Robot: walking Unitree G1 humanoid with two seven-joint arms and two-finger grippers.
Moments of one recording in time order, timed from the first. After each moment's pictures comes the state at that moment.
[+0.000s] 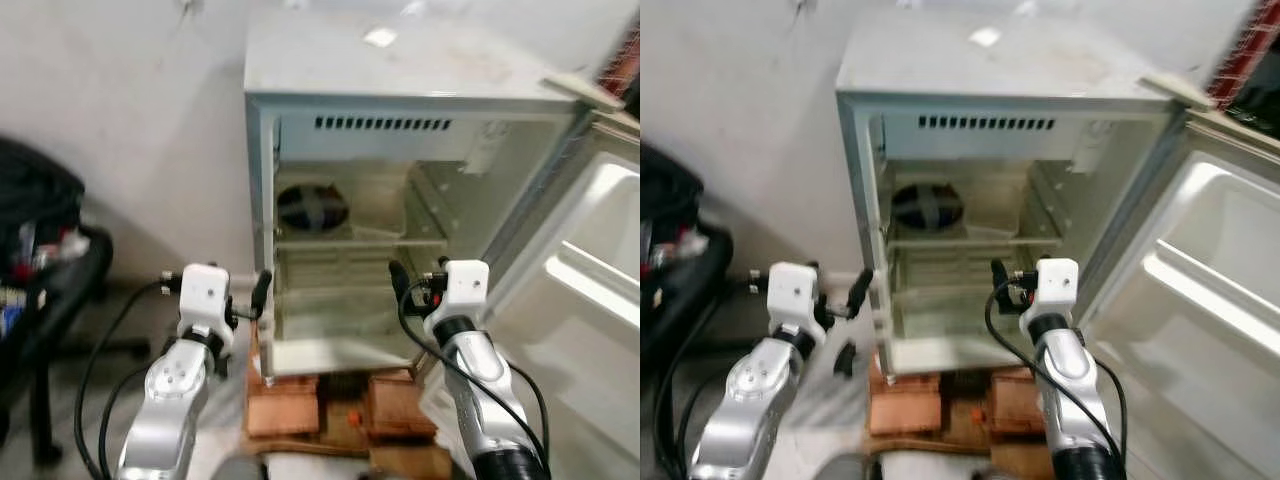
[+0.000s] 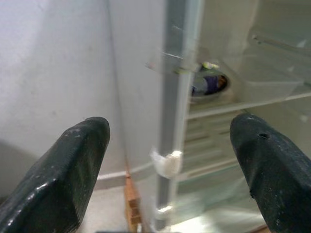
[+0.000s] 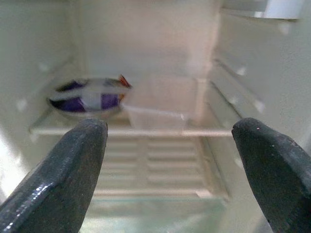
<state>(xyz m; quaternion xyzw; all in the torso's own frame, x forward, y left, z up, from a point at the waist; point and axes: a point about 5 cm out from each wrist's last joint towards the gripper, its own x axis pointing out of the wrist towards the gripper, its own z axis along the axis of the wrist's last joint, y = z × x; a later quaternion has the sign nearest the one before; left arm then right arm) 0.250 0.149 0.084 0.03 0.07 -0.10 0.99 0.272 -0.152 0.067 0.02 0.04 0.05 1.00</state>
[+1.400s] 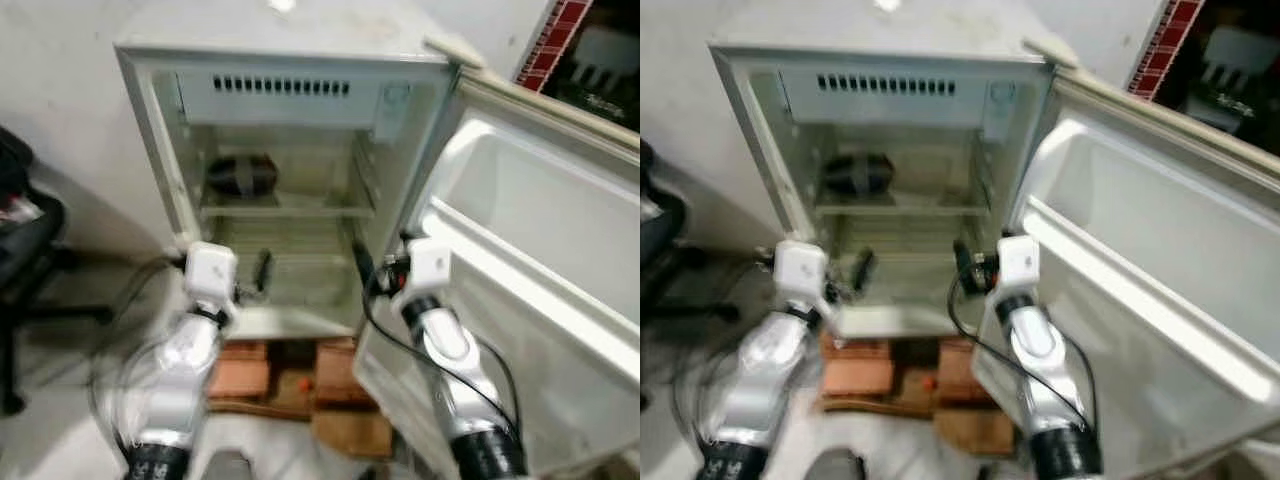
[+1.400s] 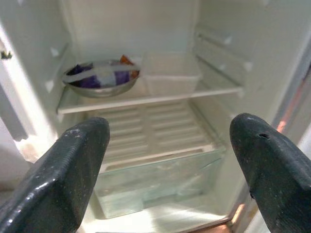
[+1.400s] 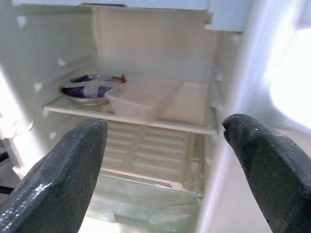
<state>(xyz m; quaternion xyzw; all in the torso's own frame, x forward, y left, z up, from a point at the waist) 0.270 0.124 0.078 0.03 0.05 -0.12 0.99 0.282 -0.126 0.084 0.02 0.01 0.11 0.99</state>
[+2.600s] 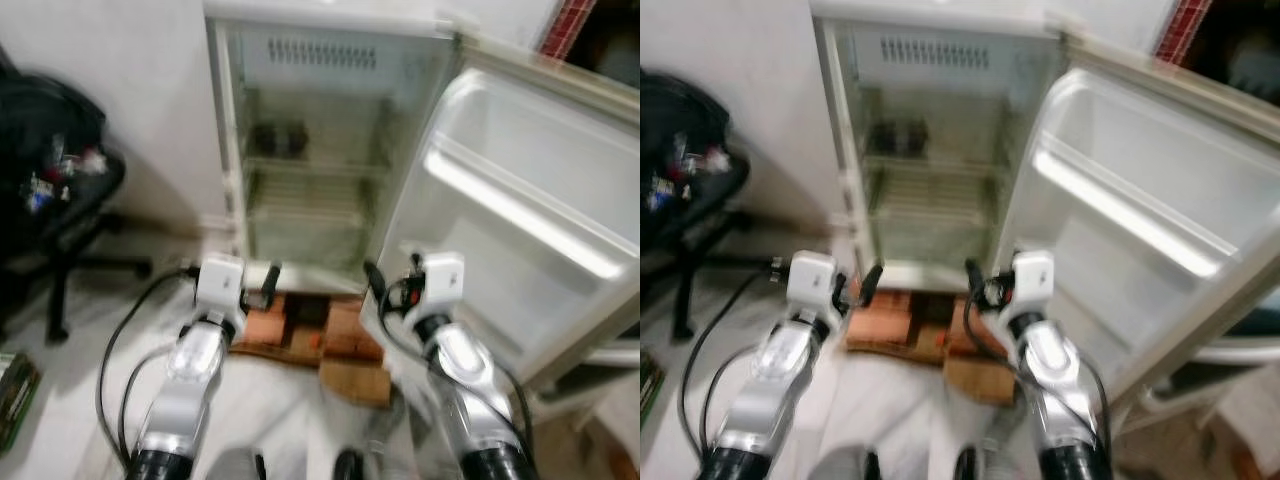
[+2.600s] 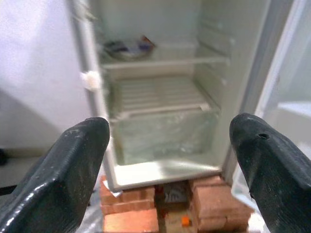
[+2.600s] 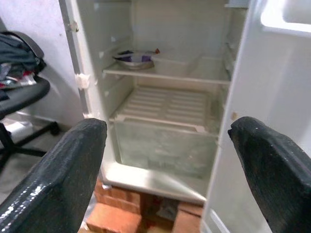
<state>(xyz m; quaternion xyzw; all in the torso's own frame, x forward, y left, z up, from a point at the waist) 0.275 0.131 0.080 0.04 0.05 -0.11 0.99 0.274 -0.138 0.076 0.05 0.03 0.10 0.99</state>
